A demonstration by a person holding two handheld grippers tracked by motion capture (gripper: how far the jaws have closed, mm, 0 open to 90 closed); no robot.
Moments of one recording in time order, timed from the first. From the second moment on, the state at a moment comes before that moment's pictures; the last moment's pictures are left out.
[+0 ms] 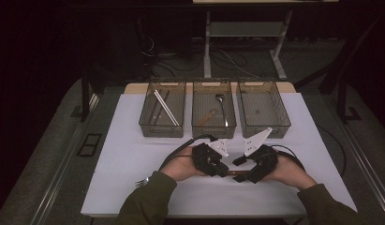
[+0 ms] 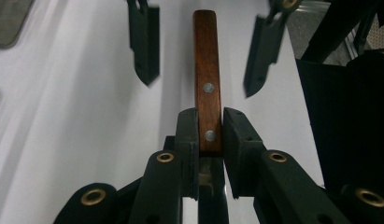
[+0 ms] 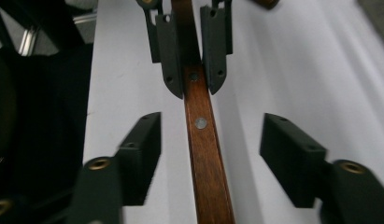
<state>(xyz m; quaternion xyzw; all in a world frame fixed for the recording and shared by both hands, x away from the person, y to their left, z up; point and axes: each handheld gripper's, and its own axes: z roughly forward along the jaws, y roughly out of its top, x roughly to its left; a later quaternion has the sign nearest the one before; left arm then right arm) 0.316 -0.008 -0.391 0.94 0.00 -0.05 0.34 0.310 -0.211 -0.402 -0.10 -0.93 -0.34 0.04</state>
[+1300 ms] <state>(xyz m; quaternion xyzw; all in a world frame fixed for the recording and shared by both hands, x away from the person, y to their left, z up) 0.312 -0.010 -0.391 0.94 -0.03 -0.06 0.34 0.300 -0.197 -0.407 -0.07 -0.95 -0.31 0.06</state>
